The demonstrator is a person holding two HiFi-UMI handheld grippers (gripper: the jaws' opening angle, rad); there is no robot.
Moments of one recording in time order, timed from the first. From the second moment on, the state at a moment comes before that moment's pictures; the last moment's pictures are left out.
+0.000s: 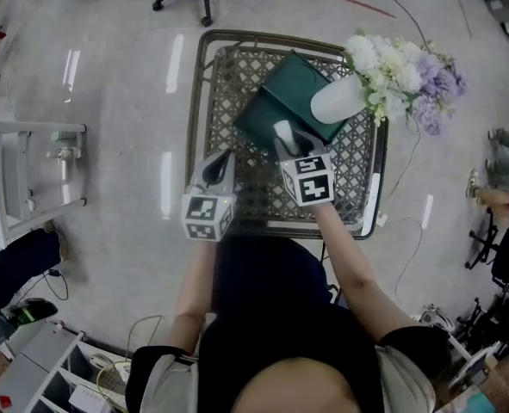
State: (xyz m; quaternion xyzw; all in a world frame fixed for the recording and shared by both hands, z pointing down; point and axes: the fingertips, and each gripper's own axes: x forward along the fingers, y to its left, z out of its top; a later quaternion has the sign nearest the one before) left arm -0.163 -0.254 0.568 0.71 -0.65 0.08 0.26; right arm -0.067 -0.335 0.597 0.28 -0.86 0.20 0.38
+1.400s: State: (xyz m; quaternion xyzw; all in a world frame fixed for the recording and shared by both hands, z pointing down) left arm -0.102 -0.254 0.469 0.77 -0.61 0.05 0.18; right arm 0.017 -0.307 0.461 0.35 -0.90 0.20 0.17
